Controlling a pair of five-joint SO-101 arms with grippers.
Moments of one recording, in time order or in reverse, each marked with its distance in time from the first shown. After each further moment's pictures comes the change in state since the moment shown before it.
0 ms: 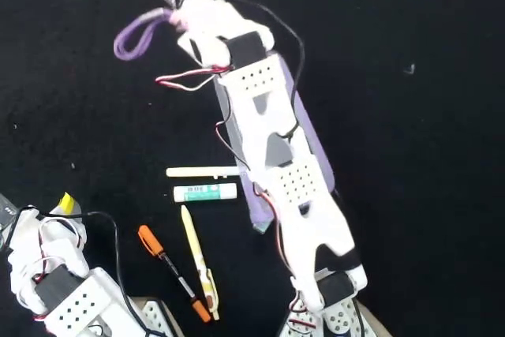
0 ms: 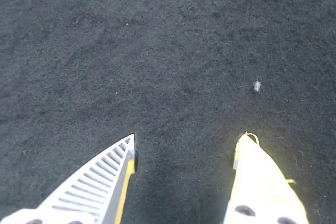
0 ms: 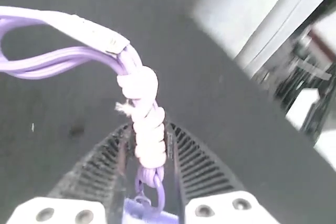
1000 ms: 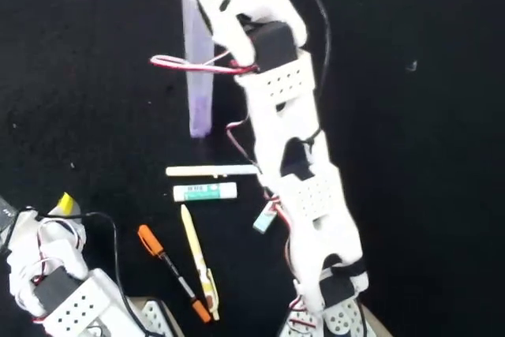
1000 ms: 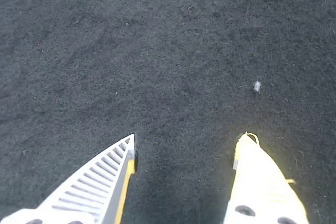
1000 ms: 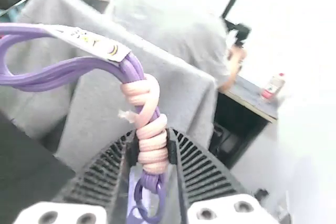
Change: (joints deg) left arm 0.1 0.0 0.0 0.0 0.0; right arm 1.8 -14.2 2.1 -25.3 0.0
